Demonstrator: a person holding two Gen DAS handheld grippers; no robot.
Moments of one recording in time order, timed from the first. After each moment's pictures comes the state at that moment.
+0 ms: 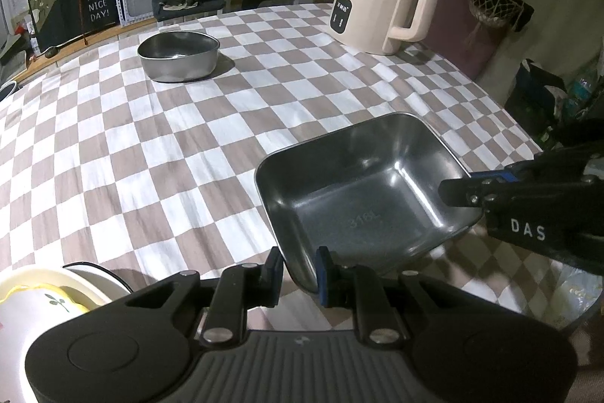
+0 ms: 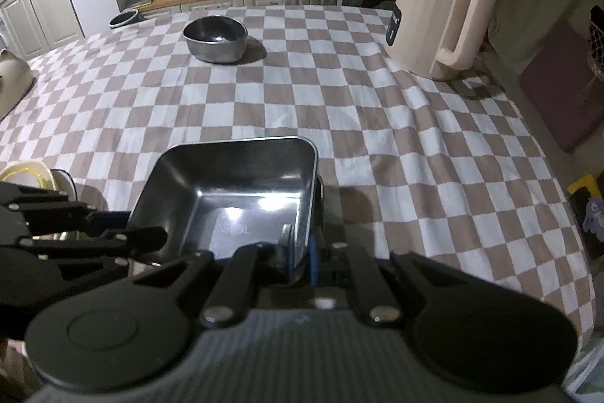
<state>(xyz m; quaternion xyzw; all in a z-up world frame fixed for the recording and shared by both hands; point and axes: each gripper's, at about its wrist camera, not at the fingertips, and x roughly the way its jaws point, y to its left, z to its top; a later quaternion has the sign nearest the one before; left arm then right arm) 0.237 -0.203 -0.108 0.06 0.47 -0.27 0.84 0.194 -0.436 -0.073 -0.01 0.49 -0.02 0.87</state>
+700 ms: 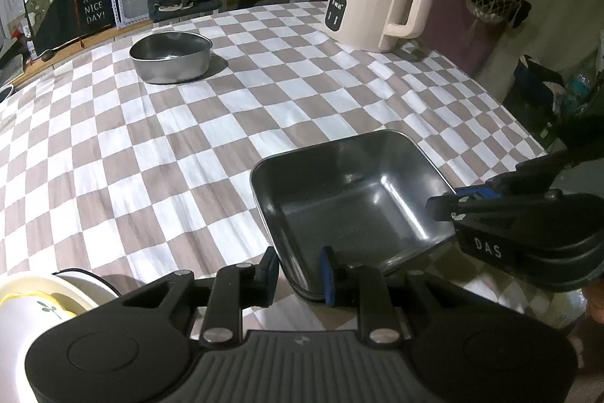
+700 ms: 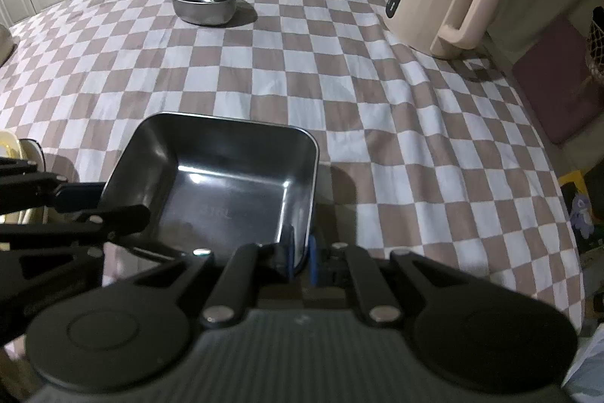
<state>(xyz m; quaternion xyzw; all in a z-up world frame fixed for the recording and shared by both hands) 0.239 -0.211 -0.112 0.07 0.47 -0.27 0.84 0.207 -0.435 -0.091 -0.04 0.53 -0.04 0.85</state>
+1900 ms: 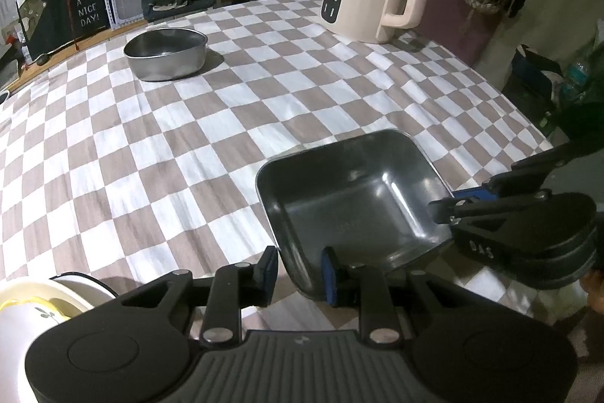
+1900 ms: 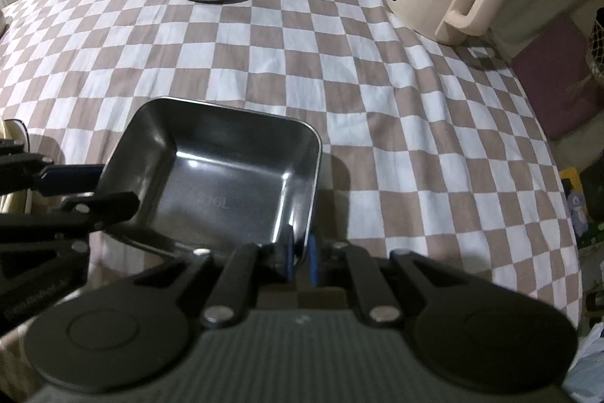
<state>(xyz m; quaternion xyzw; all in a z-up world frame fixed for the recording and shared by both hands) 0.242 -0.213 -0.118 0.09 0.47 -0.27 0.83 0.214 -0.435 -0.106 -0.05 0.55 -0.04 0.83</state>
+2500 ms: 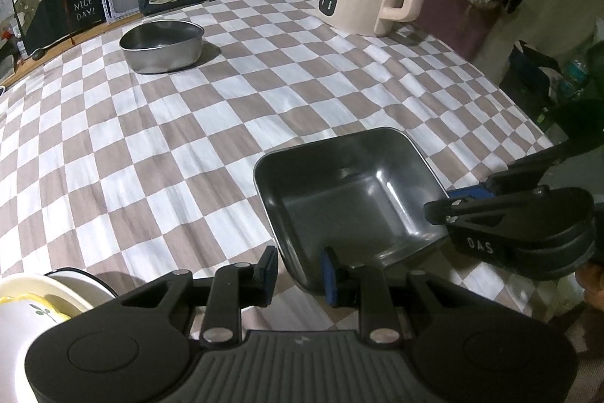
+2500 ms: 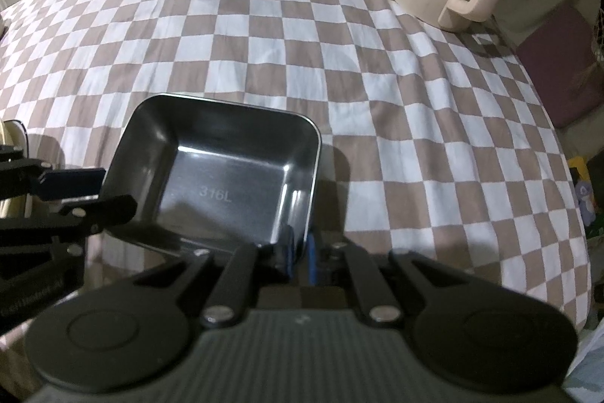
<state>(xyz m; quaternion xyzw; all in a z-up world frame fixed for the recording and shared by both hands) 0.243 -0.212 -0.121 0.08 0.48 -0.28 0.83 0.215 -0.435 -0.112 -0.03 0.56 -0.04 0.82</state>
